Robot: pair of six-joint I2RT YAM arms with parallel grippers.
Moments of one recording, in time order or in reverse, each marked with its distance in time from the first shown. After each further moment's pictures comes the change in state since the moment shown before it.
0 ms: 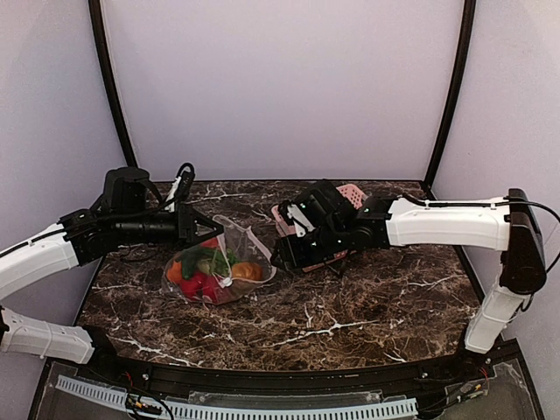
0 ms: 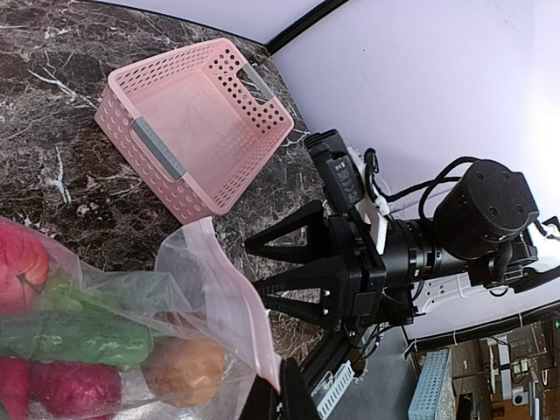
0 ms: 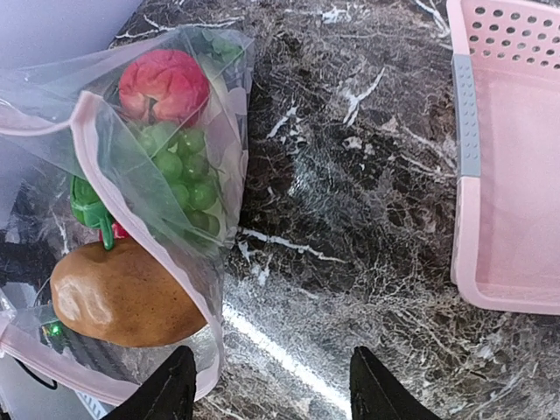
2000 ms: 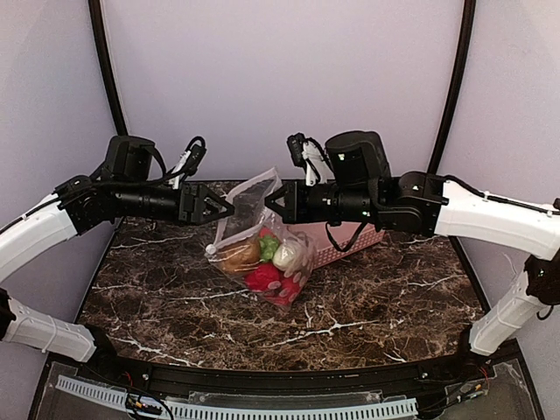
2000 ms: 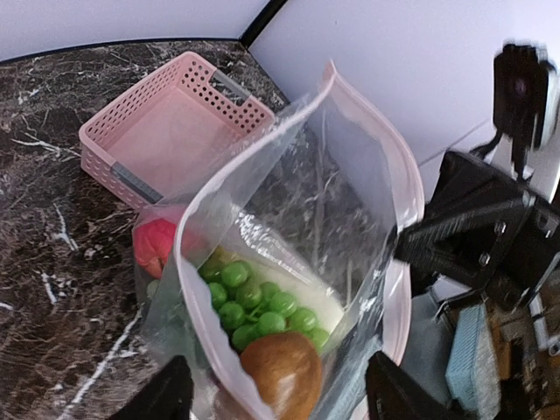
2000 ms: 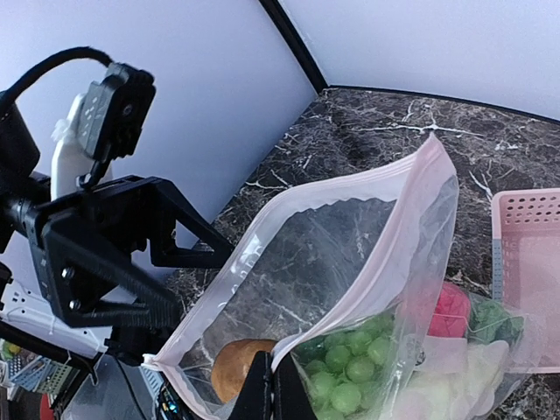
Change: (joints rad) left arm 0.001 0.117 0.297 -0.243 0.037 0.247; right arm 0.091 -0.201 0.105 0.151 0.090 0.079
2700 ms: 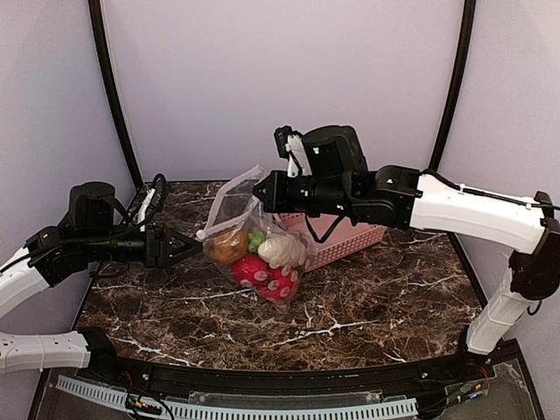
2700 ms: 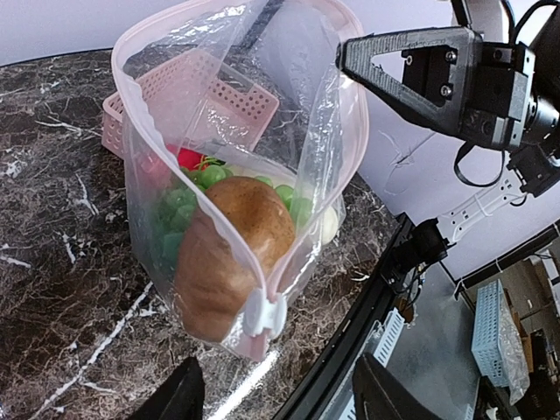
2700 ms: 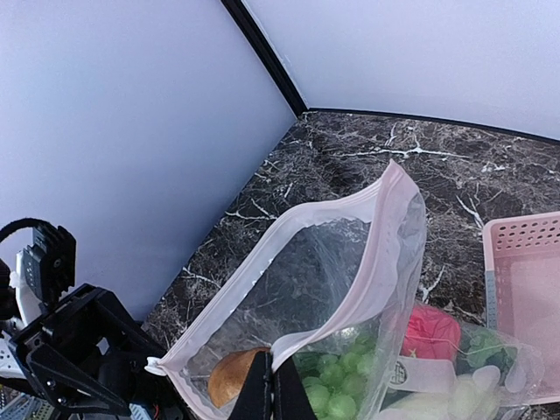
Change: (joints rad) left arm 0.000 -0.382 -0.366 0.055 -0.032 0.032; right arm 0.001 0.135 0.126 0.019 0.104 0.005
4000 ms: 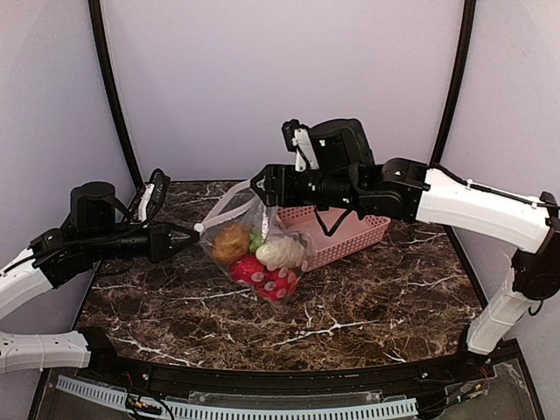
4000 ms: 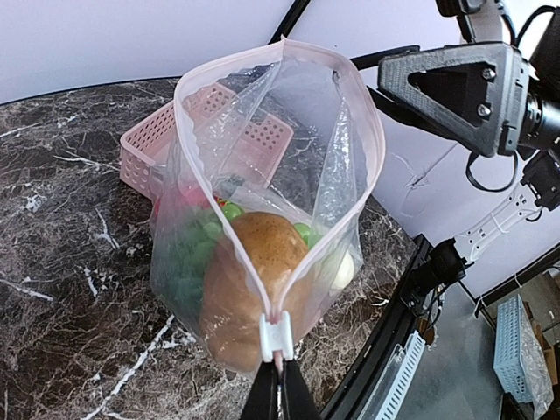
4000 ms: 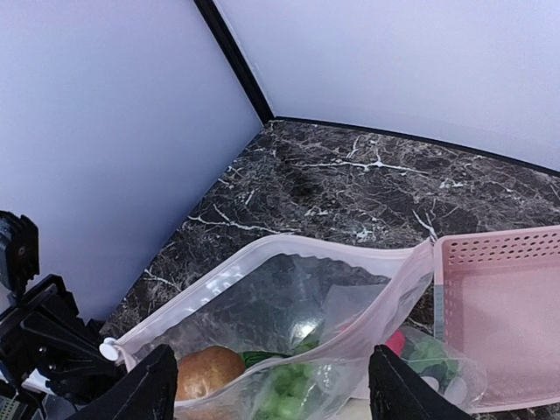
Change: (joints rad) left arm 0.000 0.013 -0.032 0.103 -0.068 0.041; right arm -0.021 -0.014 0.023 -0.062 0.054 -0.081
